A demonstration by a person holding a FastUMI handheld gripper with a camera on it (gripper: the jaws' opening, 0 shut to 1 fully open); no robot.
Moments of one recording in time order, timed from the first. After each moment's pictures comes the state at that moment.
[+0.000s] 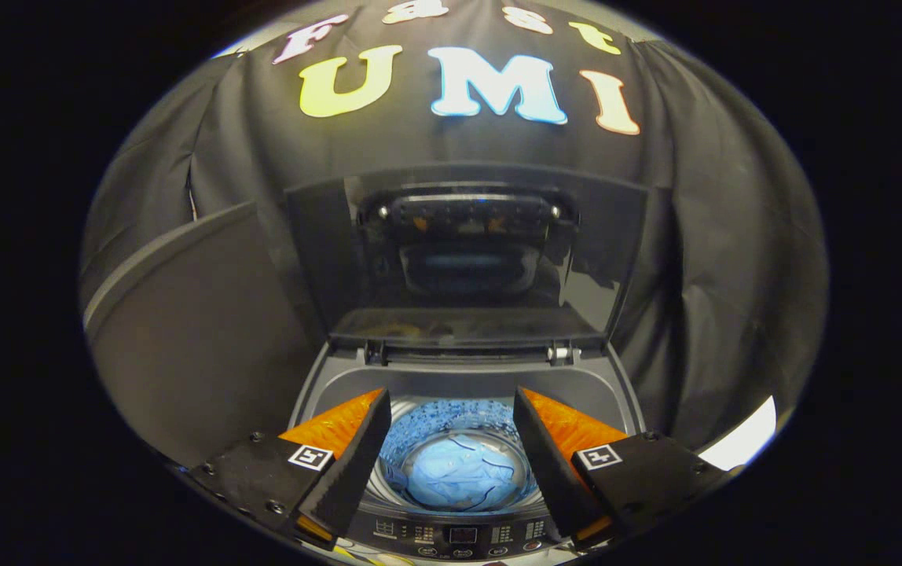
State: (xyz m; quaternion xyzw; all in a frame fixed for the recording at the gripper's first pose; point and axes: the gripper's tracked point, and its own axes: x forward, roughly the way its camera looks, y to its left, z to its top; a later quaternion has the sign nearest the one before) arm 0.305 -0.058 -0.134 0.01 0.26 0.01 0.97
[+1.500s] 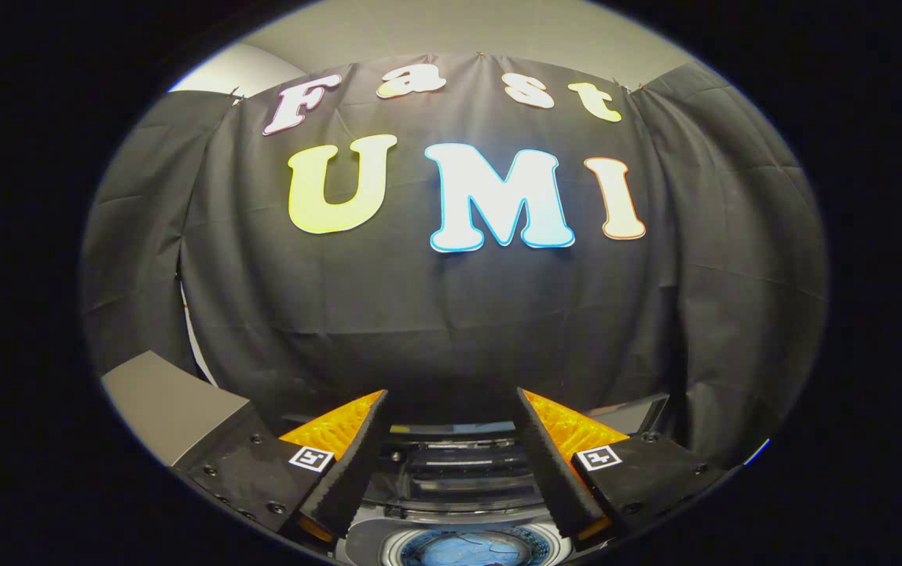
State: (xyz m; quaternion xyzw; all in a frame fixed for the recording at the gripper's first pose) arm 0.435 -0.055 0.029 0.02 0.08 0.00 1.00
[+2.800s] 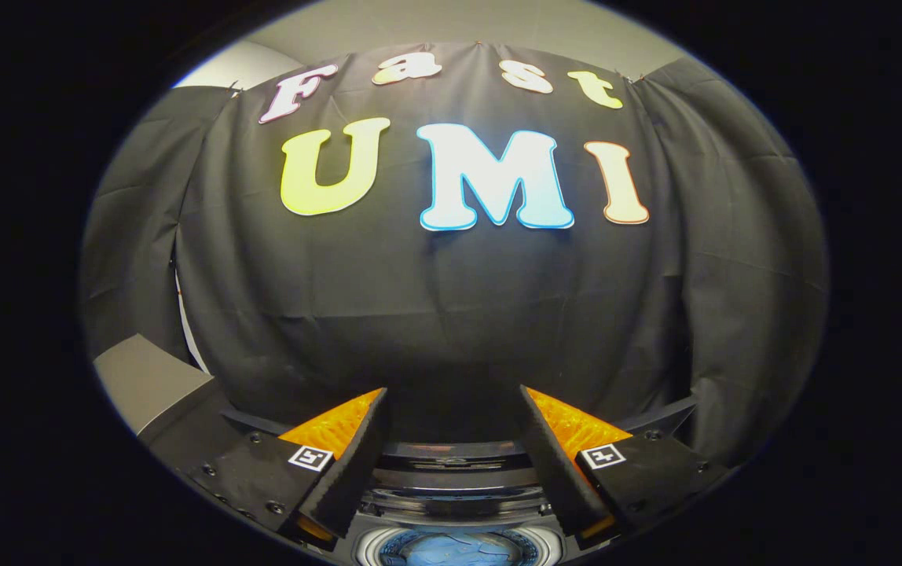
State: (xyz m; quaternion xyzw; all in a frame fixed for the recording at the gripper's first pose) arm 0.445 -0.070 -0.001 0.02 0.10 0.01 1.00
